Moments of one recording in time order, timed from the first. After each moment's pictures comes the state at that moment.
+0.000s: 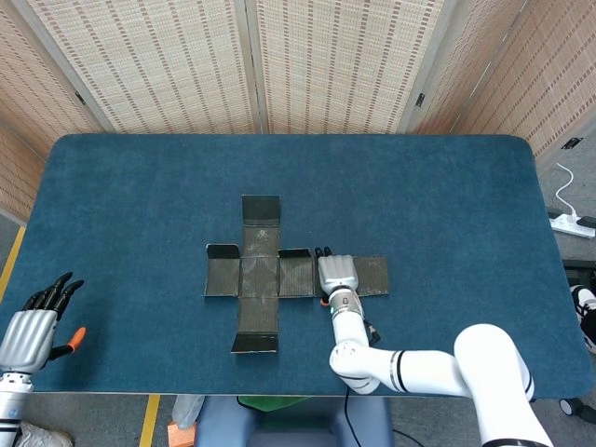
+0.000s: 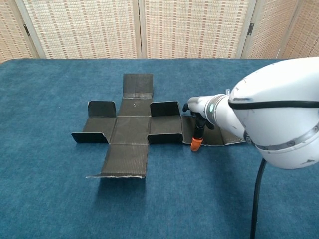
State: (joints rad) left arm -0.15 -1.18 -0.03 -1.47 1.46 1.38 0.00; right arm 1.15 -1.84 0.32 -1.38 0.00 1.11 -1.06
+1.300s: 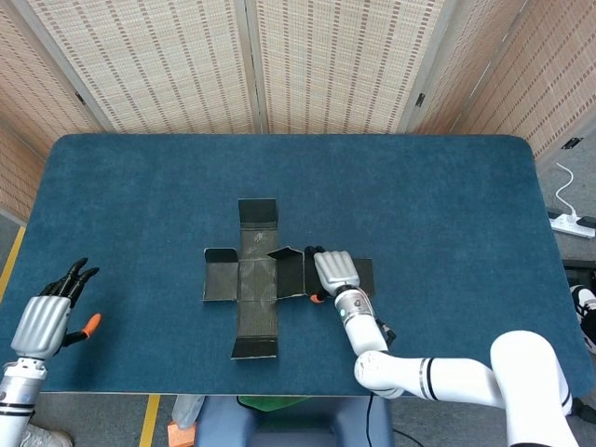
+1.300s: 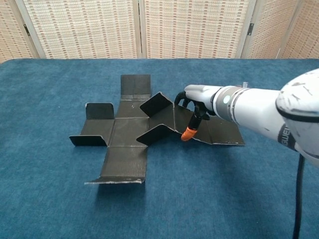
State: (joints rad) left arm -0.21 -1.22 -0.07 -1.45 1.49 1.37 -0.04; right arm 0.99 -1.74 0.30 -1.51 -0.35 1.00 -0.79
